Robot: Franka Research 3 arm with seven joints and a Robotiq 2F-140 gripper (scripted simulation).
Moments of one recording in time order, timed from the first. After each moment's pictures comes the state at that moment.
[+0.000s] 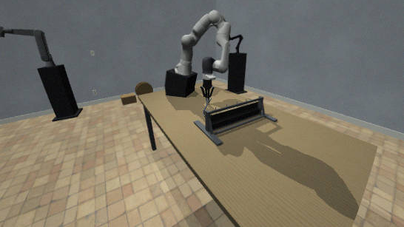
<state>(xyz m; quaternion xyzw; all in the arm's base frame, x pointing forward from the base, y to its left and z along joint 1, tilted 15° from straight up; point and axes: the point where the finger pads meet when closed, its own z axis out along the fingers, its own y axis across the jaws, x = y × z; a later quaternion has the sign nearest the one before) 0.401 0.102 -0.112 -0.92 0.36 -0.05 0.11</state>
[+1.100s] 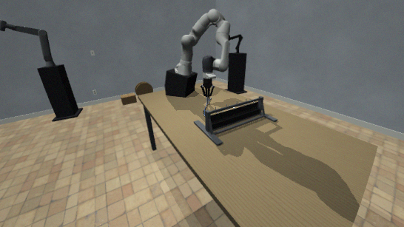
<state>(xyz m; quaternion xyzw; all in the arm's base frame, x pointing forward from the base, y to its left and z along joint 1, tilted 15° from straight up) 0.399 0.103 -0.102 -0.92 0.36 -0.05 0.12</state>
